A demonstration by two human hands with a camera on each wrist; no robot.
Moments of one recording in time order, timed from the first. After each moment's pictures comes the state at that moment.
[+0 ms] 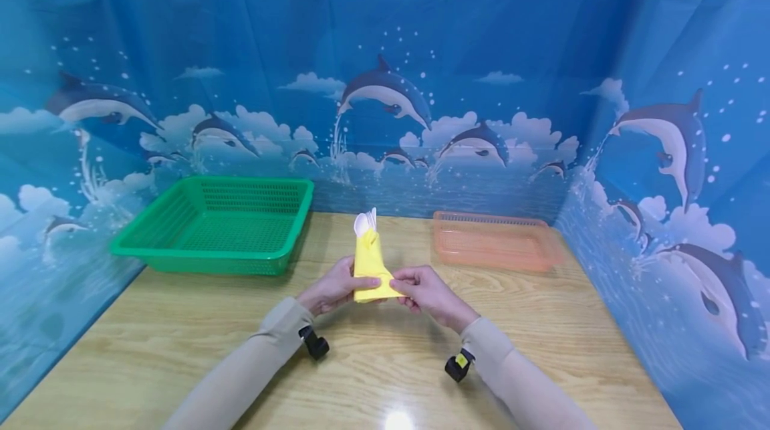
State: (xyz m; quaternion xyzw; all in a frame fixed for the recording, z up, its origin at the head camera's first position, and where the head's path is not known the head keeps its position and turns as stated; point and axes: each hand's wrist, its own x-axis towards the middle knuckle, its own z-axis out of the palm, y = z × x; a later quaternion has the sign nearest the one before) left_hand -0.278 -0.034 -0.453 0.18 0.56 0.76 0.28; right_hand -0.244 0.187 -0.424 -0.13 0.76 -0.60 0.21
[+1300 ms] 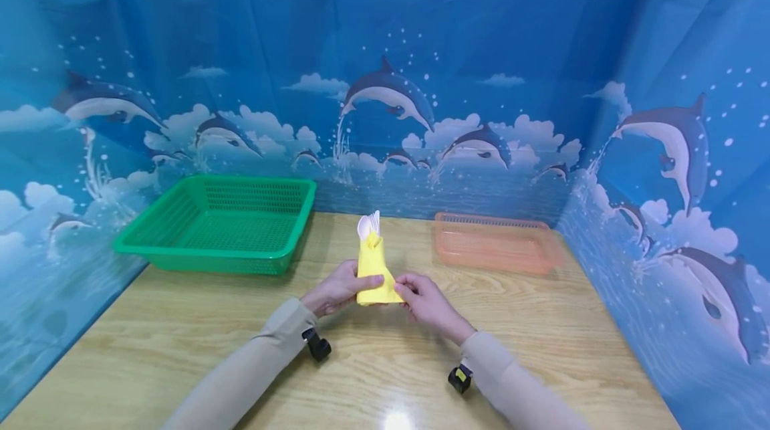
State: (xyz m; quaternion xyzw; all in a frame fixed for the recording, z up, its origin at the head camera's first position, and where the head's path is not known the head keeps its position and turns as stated) left_hand -0.275 -0.034 -0.452 0.18 0.62 0.72 0.26; right_hand -0.236 0.181 -0.443 -0.15 0.82 -0.54 0.12
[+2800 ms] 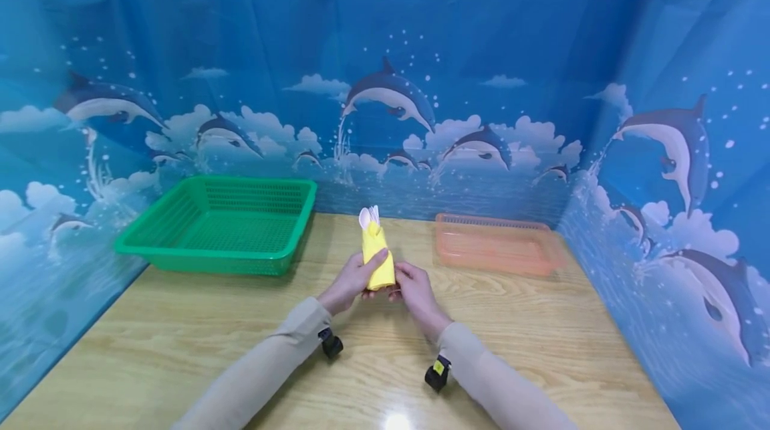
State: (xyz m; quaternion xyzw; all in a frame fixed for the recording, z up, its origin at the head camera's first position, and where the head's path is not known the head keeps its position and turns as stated) left_hand -0.280 -0.007 -0.449 0.11 0.70 0.70 0.13; right_hand -0.253 0.142 -0.450 0.01 0.72 -0.69 0.06
